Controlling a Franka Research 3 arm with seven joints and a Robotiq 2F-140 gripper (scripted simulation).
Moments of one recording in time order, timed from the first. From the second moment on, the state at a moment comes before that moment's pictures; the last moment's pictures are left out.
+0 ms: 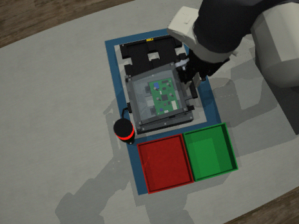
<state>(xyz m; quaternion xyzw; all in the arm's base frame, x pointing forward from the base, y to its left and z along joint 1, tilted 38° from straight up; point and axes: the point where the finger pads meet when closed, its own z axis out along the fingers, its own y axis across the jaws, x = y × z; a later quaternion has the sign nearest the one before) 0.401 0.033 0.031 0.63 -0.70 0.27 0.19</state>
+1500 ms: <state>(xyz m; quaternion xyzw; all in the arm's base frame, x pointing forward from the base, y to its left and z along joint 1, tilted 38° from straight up) 0.401 0.033 0.031 0.63 -0.70 0.27 0.19</state>
